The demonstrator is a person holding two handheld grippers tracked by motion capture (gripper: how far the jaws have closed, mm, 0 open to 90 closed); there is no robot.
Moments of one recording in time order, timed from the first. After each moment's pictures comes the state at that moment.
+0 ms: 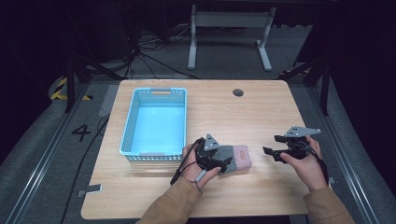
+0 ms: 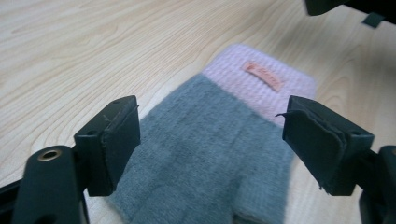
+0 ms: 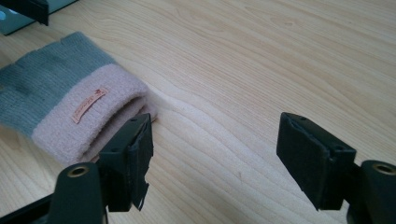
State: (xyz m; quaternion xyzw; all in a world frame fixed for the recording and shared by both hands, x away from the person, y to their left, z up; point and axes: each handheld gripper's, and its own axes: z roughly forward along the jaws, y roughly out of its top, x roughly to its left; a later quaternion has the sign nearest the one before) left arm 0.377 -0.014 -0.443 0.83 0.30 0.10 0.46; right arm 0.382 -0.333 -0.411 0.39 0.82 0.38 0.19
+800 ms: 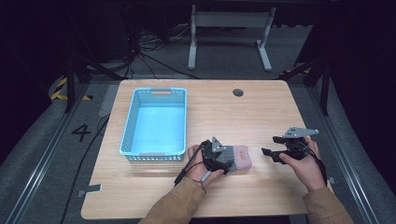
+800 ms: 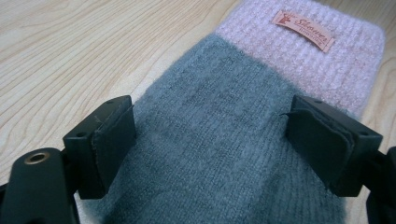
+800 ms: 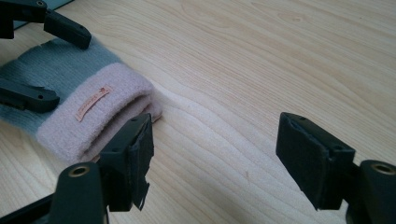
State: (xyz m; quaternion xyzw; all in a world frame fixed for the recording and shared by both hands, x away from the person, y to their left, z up) left arm 0.387 -0.031 -0.471 0.86 0.29 0.11 0.41; right arm 0.383 -0.331 -0.415 0.39 0.82 0.37 0.18
